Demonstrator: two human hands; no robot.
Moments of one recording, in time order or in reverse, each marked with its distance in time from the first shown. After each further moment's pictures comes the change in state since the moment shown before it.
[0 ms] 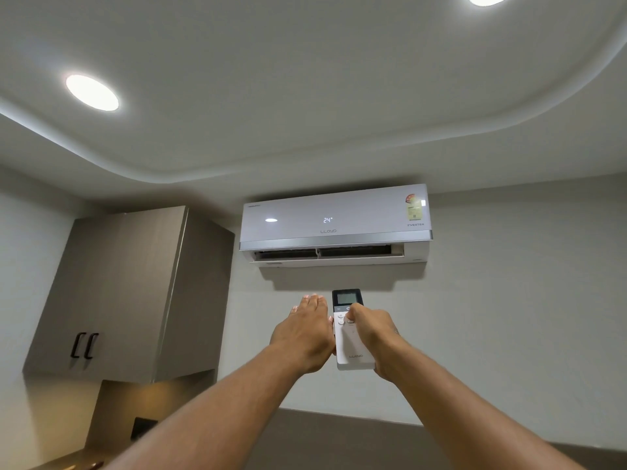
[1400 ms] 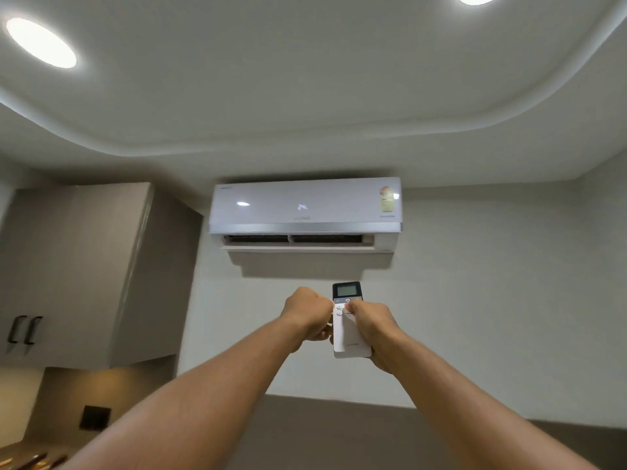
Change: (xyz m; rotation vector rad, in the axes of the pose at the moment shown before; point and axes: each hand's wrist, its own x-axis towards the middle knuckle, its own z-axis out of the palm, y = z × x) left_hand 0.009 0.032 -0.011 -1.020 -0.042 -0.336; right_hand 0.006 0.011 -0.020 0.027 0.057 0.009
